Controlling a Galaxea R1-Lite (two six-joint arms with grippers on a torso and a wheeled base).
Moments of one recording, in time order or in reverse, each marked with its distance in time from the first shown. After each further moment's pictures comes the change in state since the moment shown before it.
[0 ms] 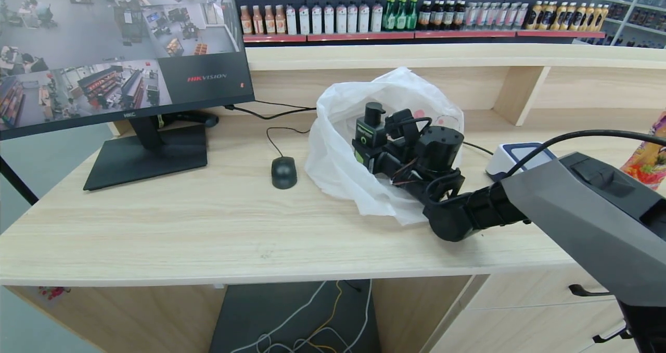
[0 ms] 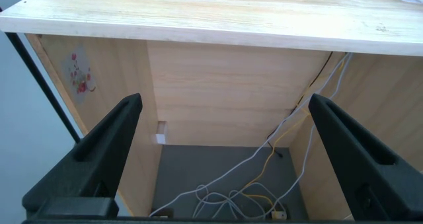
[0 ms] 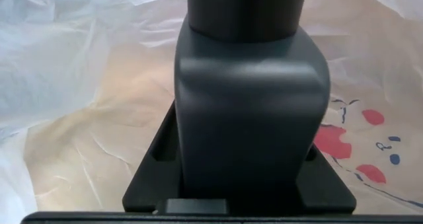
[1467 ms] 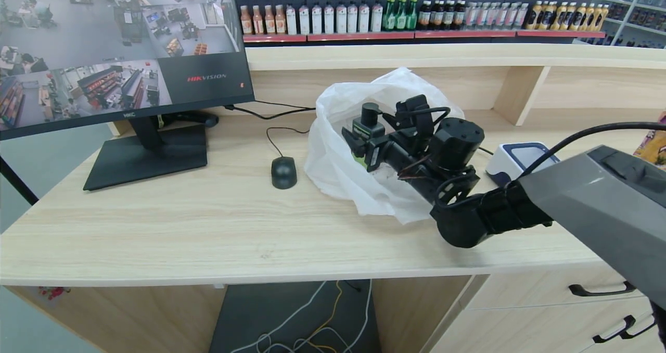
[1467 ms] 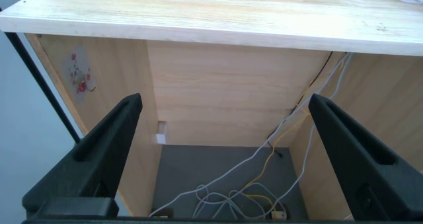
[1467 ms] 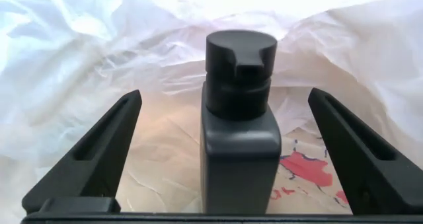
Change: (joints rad) left arm 0.000 0.000 0.000 0.000 0.000 0.000; right arm 0.033 -0.101 0.124 -0.162 -0.040 0.001
